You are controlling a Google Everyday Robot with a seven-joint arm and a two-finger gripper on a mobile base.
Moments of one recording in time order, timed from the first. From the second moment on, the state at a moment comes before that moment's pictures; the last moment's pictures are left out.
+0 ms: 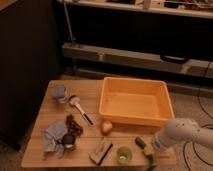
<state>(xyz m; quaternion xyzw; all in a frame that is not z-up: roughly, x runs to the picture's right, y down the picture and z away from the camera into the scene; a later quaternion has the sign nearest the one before) 0.235 0.310 0.760 -0.36 0.04 0.49 0.79</state>
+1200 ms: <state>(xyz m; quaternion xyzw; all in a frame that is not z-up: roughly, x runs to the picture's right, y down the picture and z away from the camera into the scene) 0.328 0.120 0.562 -0.28 0.09 0.55 0.78</state>
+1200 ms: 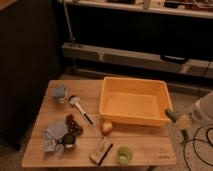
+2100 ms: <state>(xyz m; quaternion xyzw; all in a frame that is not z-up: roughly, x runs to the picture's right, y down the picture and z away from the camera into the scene) 0.441 -0.031 0.616 -0.18 0.07 0.57 0.80</state>
